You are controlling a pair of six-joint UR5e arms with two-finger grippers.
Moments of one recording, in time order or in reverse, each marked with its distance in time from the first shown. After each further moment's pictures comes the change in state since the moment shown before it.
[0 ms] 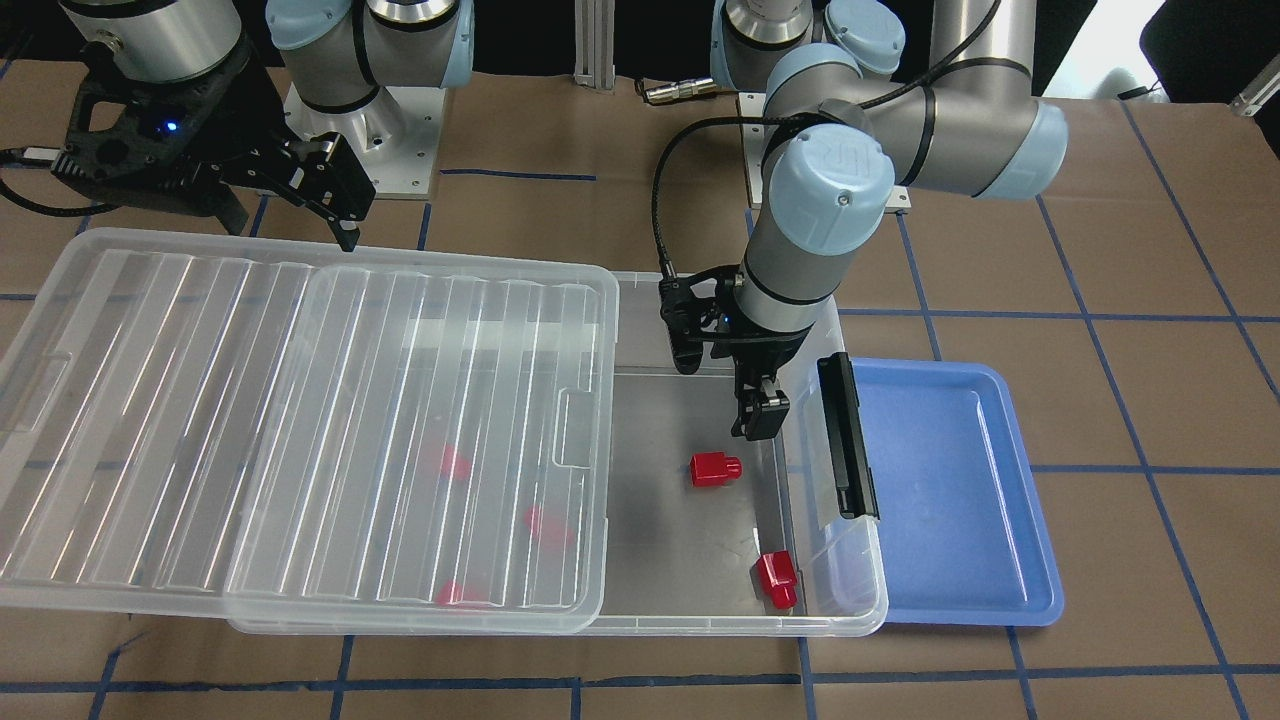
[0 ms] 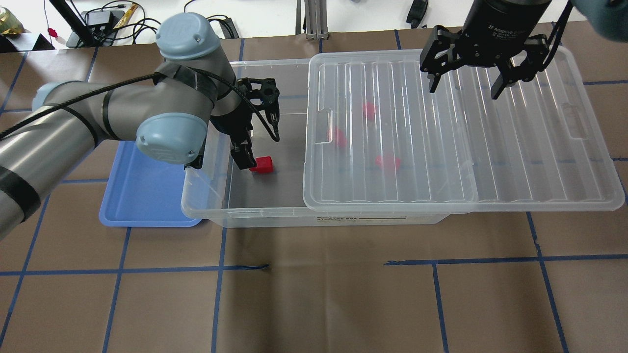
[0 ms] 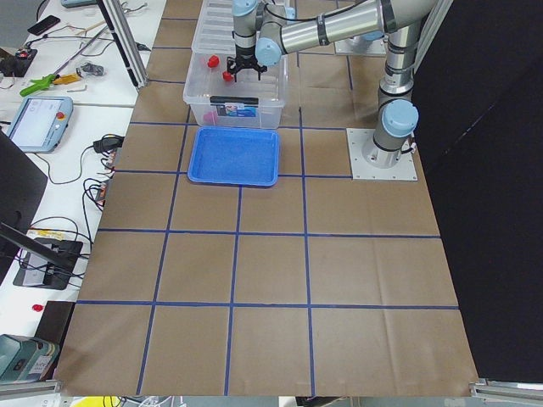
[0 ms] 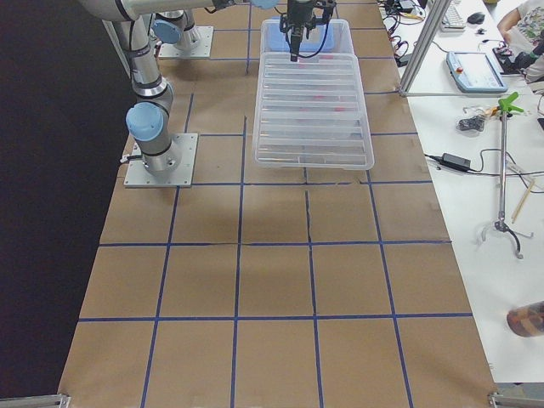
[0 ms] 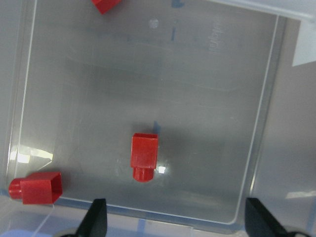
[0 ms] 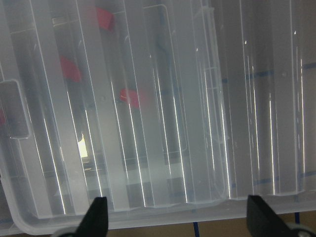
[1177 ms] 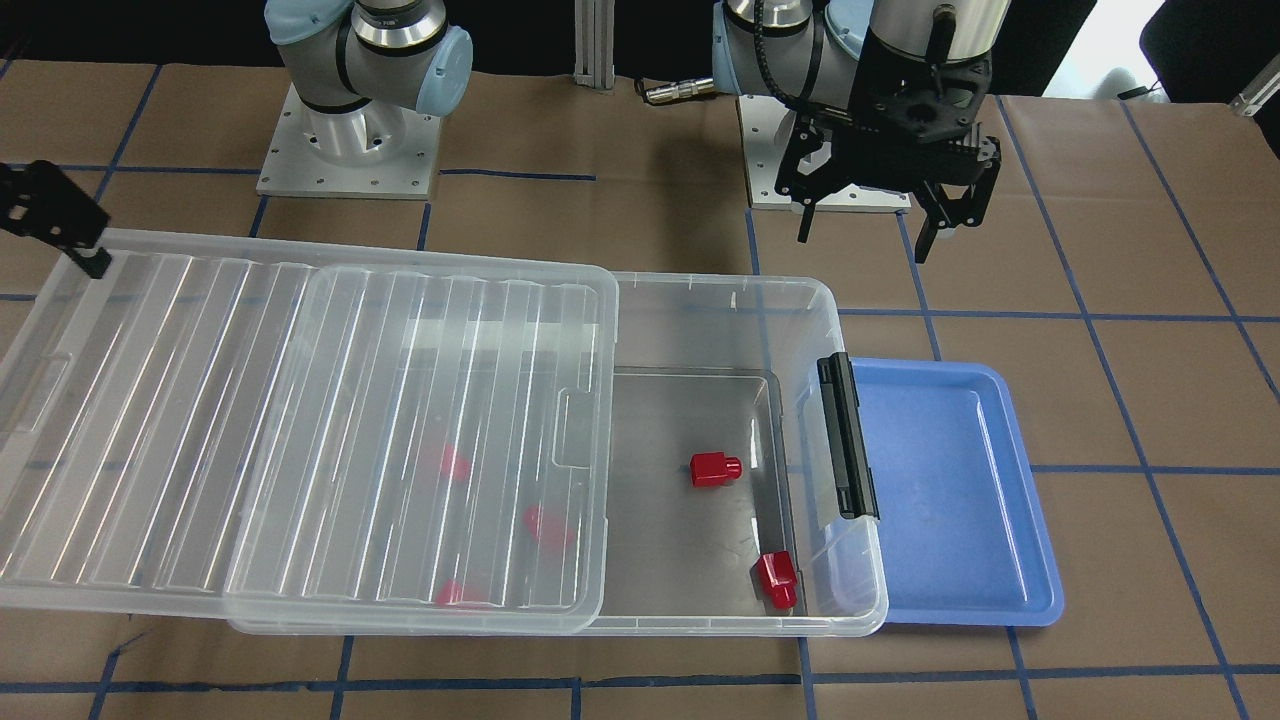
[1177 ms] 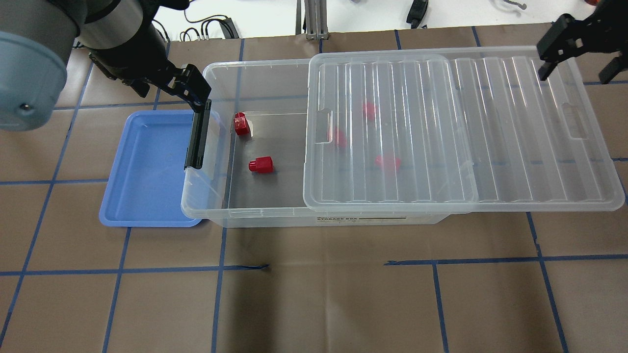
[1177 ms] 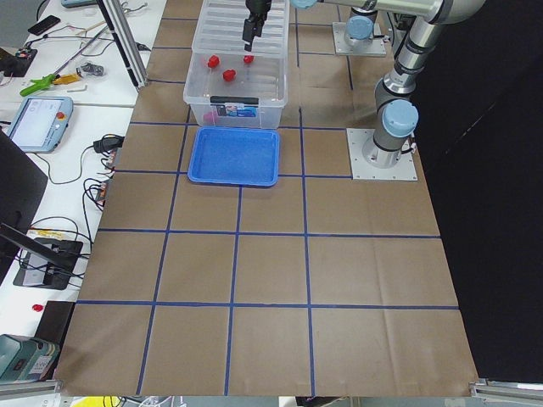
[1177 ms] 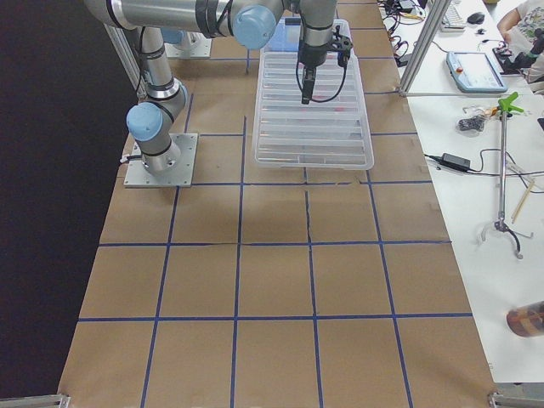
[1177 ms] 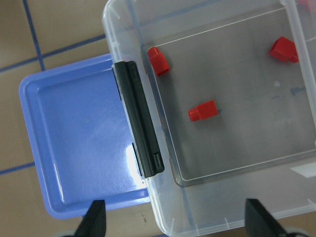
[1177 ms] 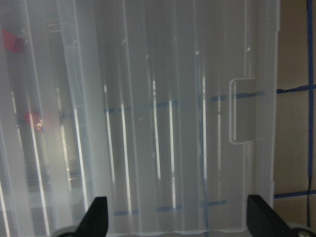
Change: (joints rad) left arm 0.081 0.241 0.162 -0.275 0.114 -1.101; right arm -0.403 0.025 0.009 -0.046 -0.036 -0.479
